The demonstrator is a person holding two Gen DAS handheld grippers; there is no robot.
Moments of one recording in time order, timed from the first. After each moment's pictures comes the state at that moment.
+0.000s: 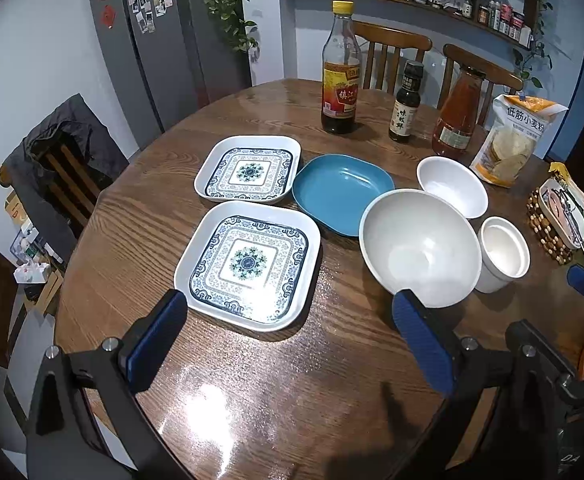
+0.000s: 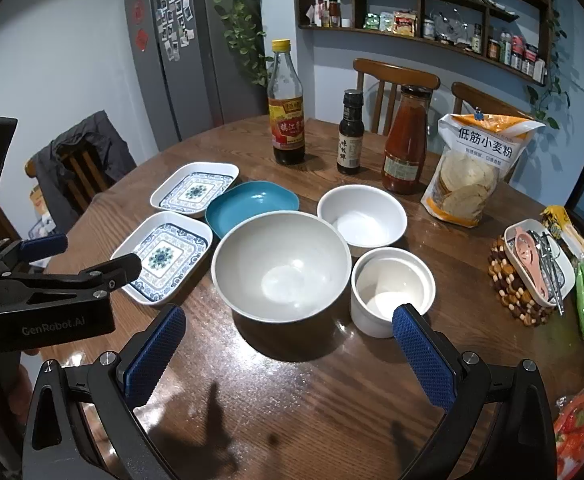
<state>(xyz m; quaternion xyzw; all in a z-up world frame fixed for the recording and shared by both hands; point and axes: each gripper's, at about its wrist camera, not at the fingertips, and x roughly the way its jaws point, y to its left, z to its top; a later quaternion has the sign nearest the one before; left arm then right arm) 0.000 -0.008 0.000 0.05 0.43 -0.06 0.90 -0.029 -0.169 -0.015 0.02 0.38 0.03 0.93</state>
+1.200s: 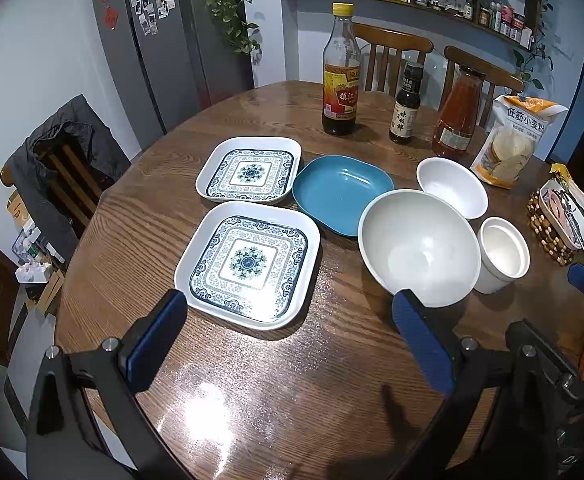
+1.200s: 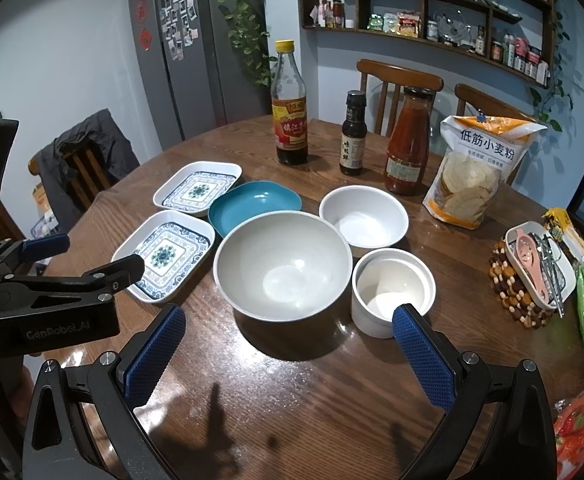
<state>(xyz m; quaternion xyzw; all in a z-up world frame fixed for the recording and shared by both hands) -0.003 -0.011 0.000 0.05 0.42 -0.06 0.90 -0.030 -0.169 -0.012 0.01 0.38 0.04 0.93</state>
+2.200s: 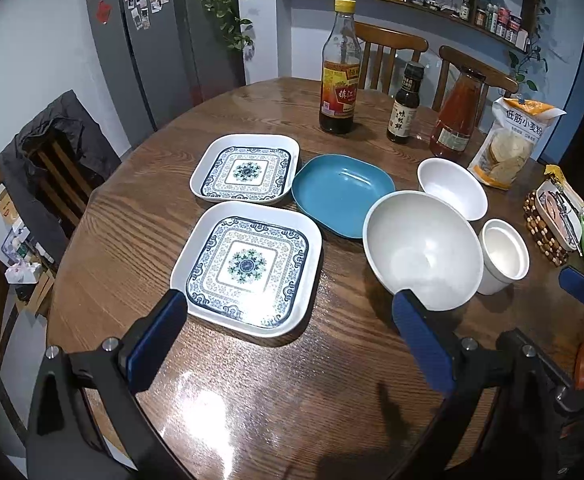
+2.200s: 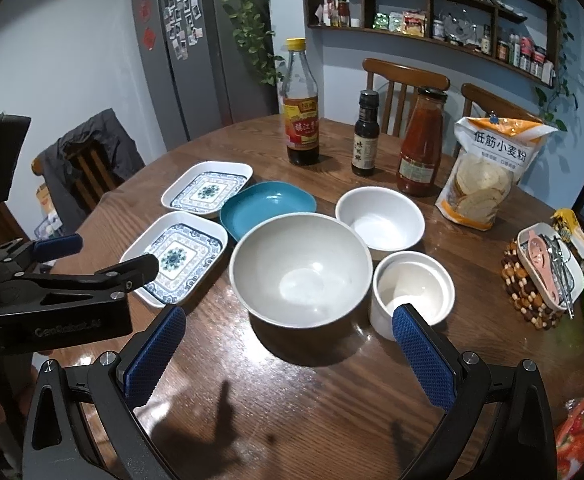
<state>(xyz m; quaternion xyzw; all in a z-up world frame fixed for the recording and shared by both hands) 0.010 0.002 -0.006 0.04 0.43 -0.08 0.90 -0.022 -0.153 -0.017 0.02 0.38 0.05 0.93</state>
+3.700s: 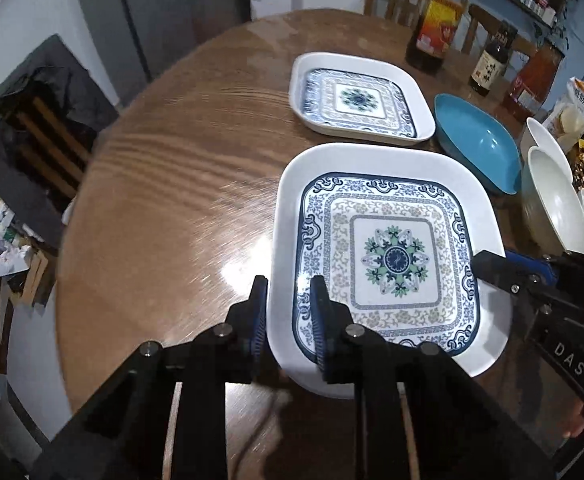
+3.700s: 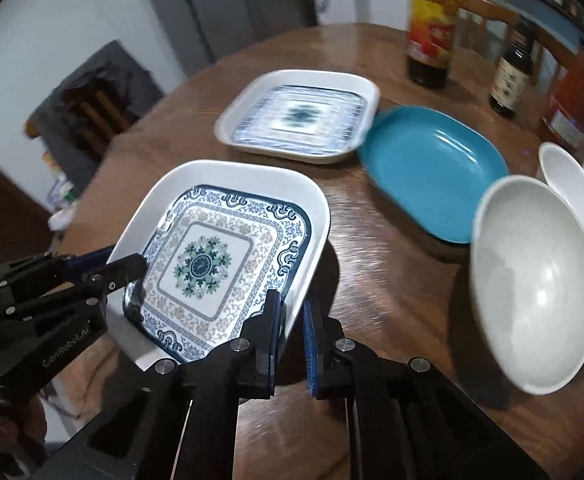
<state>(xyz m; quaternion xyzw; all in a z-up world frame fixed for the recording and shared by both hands) 0.076 0.153 -0.080 0.05 0.52 -0.10 0.85 0.094 -0.006 -0.088 0.04 0.51 0.11 0.85</state>
